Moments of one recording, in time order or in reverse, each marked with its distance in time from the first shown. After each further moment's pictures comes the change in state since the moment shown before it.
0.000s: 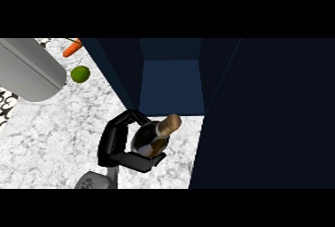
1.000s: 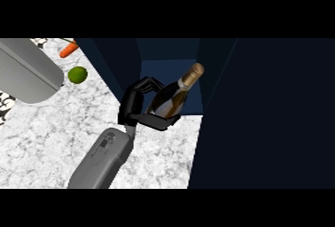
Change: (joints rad) left arm -0.403 -0.003 0.034 0.384 0.075 0.085 0.010; right arm 0.070 -0.016 -0.045 0.003 -0.031 0.048 -0.098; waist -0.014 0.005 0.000
